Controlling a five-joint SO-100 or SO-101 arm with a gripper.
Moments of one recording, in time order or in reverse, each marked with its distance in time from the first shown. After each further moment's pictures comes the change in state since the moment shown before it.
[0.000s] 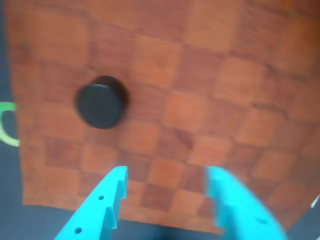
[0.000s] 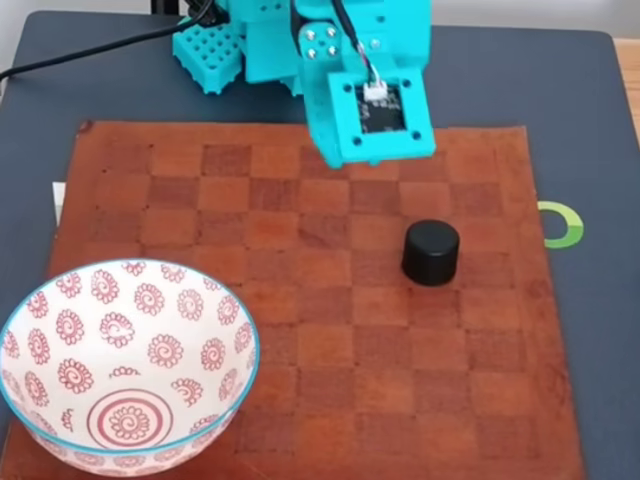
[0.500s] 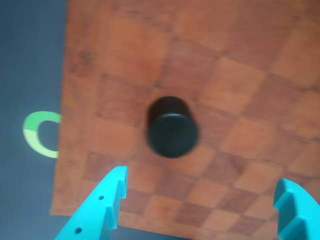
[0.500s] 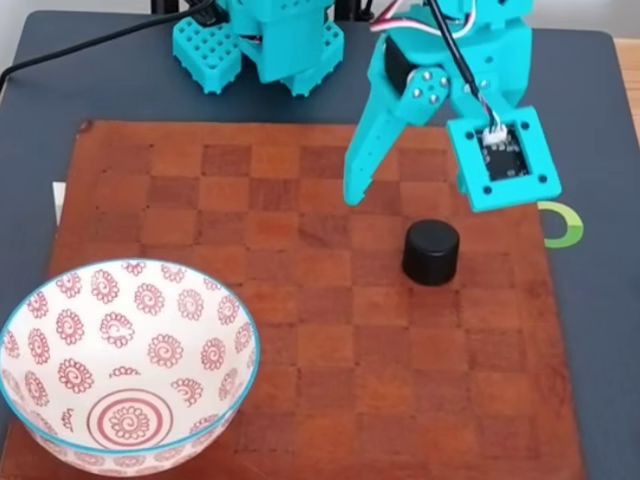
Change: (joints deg) arm -11.2 -17.0 -12.4 0.0 6.1
